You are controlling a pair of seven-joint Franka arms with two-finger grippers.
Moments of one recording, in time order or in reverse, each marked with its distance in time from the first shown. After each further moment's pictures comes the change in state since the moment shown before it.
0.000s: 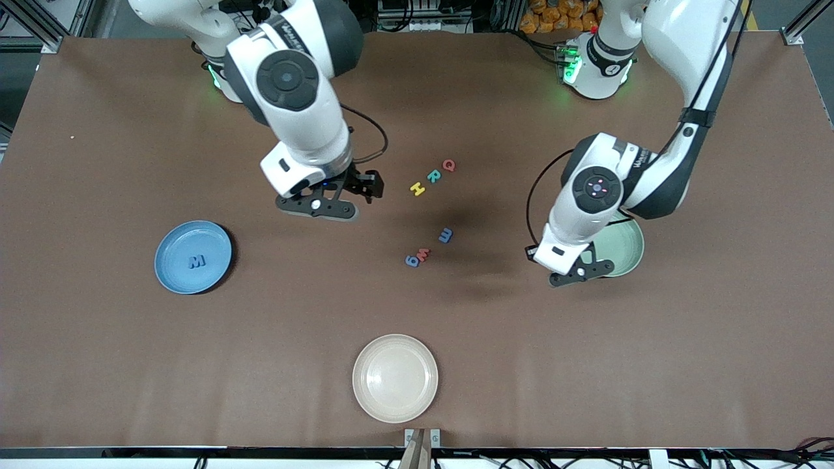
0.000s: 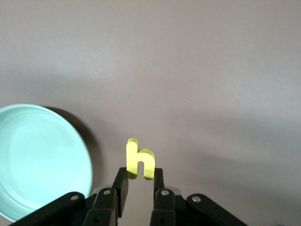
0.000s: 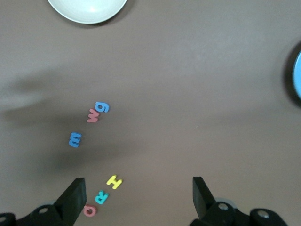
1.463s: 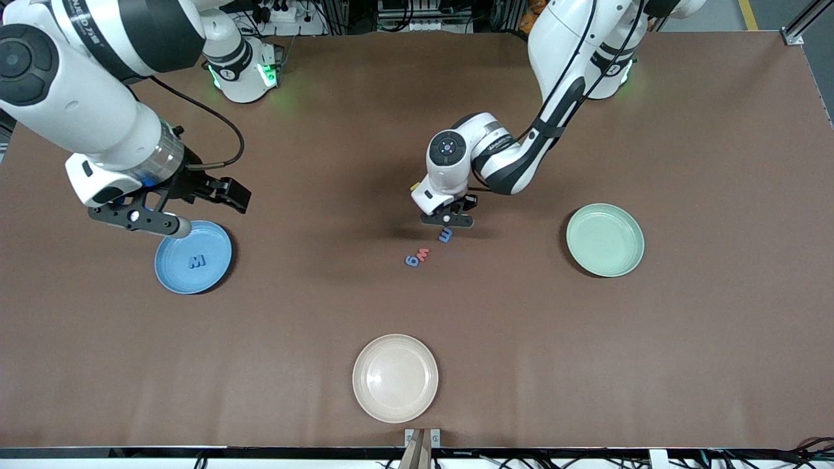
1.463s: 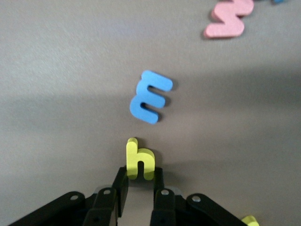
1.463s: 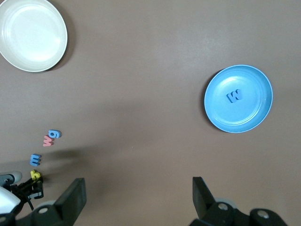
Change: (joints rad) left arm -0.412 0.209 -0.013 -0.032 -0.009 0.183 -0.118; right arm -0.321 -0.151 -0.008 0.026 0.000 -0.178 -0.313
